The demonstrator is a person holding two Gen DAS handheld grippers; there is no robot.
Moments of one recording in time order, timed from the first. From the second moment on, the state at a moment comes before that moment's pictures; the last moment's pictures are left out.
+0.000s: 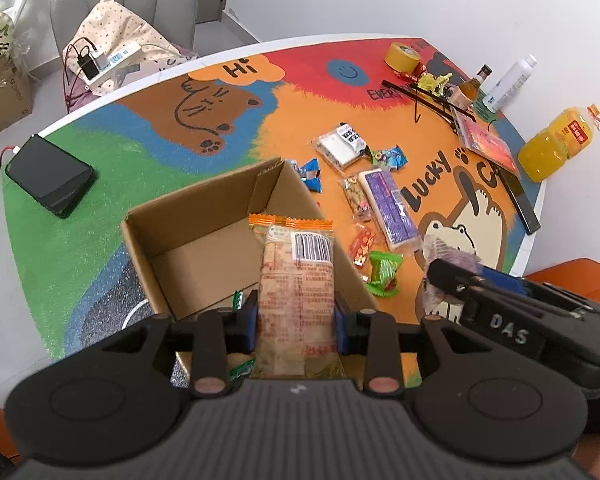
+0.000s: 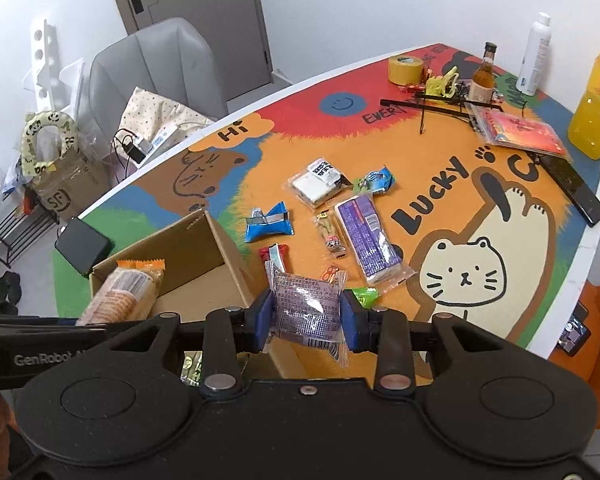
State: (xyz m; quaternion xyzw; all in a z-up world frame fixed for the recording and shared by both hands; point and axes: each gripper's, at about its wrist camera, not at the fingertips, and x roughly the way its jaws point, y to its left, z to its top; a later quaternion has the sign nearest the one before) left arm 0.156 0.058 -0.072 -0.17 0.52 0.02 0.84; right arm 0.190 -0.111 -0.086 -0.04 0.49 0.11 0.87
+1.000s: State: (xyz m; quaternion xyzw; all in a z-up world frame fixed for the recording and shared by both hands) left arm 0.154 0.108 -0.083 -0.19 0.54 0.08 0.81; right arm 0.183 -0.084 -0.104 -0.03 0.52 0.17 0.83
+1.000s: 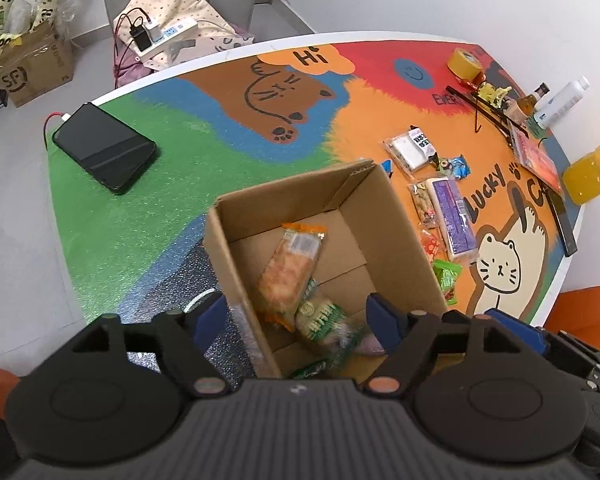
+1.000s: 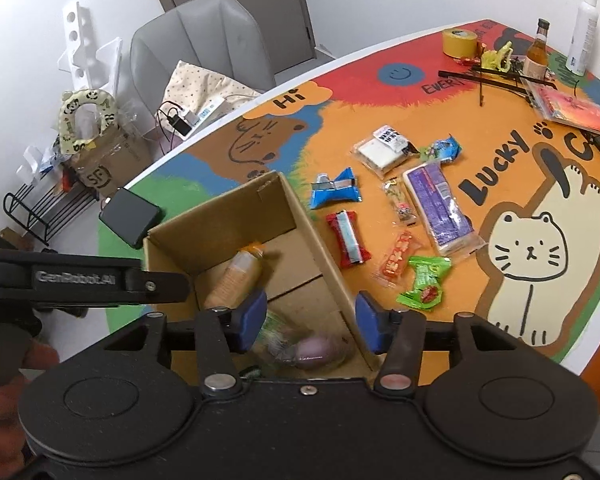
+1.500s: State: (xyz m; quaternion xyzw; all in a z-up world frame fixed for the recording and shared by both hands) left arm 0.176 0.074 -0.076 -0.19 0.54 0.05 0.82; right arm 0.207 -0.149 -0.107 -0.02 0.52 0.09 0.85
